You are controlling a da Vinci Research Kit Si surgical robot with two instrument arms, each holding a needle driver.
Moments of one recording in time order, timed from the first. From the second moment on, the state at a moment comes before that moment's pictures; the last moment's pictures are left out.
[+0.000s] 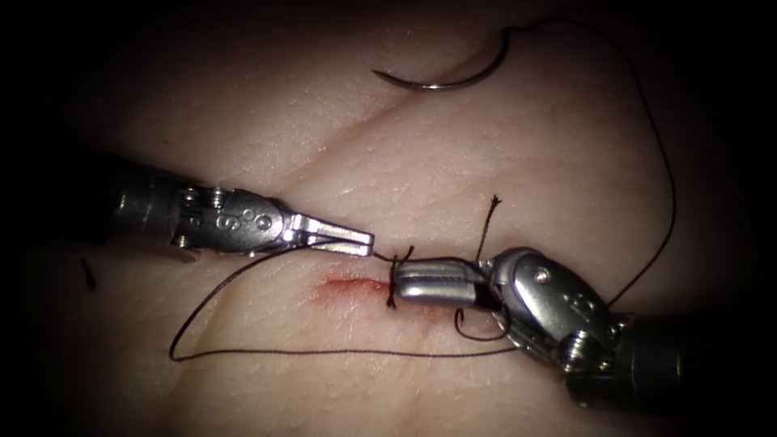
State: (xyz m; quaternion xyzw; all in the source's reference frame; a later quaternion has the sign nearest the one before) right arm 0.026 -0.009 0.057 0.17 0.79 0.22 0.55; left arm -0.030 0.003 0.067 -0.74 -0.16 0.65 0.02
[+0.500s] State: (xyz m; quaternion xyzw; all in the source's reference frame) right arm 0.021 -0.009 0.057 0.04 0.73 0.30 0.61; left arm -0.036 -0.005 0.066 -0.73 -0.16 0.66 0.02
